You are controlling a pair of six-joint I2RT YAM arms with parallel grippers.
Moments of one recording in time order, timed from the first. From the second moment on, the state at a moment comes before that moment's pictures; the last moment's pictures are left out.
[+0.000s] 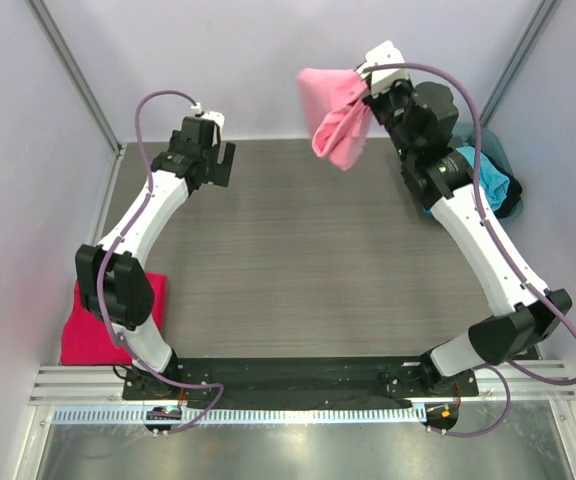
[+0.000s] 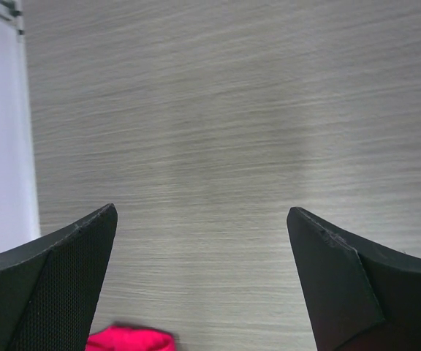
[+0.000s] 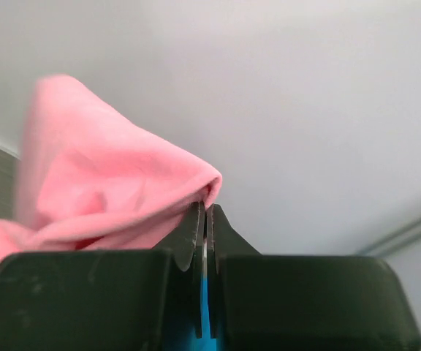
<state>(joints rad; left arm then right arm) -0.29 1.73 1.62 -0.60 -0.31 0.06 0.38 1.50 1.71 -0.12 0.21 -0.54</state>
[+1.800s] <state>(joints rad) -0.75 2.12 1.79 -0.73 0.08 0.12 0.25 1.19 1.08 -0.22 0.36 -0.39</state>
